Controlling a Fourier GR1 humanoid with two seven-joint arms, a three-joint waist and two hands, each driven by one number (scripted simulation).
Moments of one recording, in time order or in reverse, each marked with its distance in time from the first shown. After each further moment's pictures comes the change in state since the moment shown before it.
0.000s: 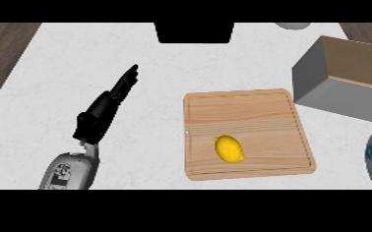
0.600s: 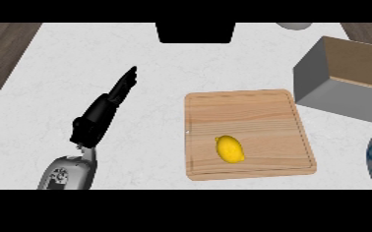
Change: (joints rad) left arm 0.024 -0.001 0.001 -0.035 -0.001 -0.019 0.001; right arm -0.205 -0.055 0.067 0.436 0.150 -0.141 -0.142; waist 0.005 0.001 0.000
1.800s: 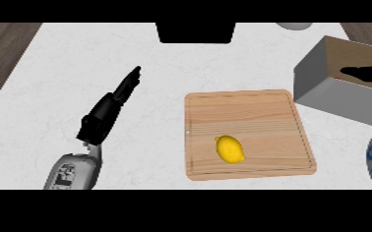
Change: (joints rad) left arm -0.019 -0.020 0.004 0.056 -0.025 0.008 -0.036; right arm -0.252 0.086 -0.087 0.833 -0.067 -0.250 -0.360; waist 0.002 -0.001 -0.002
